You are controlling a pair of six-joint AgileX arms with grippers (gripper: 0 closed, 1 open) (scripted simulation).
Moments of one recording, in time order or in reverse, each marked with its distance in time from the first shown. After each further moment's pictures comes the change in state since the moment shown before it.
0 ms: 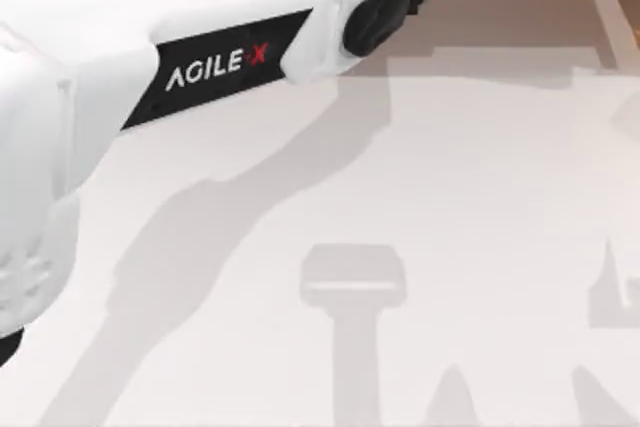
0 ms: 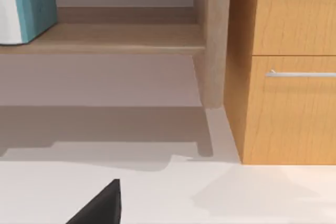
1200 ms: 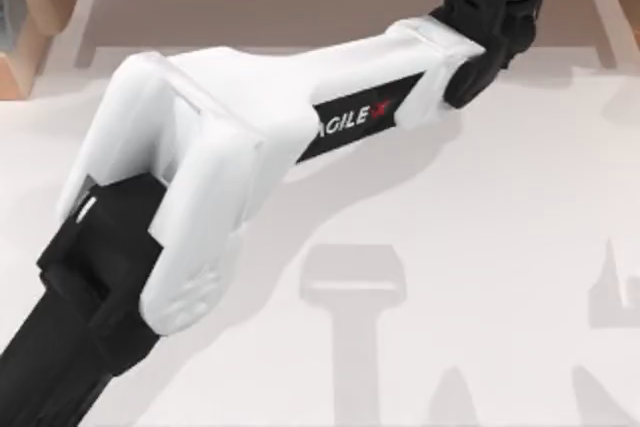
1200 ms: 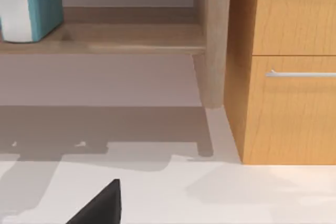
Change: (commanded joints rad) left arm -0.077 0.380 0.379 -0.004 -0.077 0.000; right arm 0.000 0.000 0.000 0.000 0.000 0.000
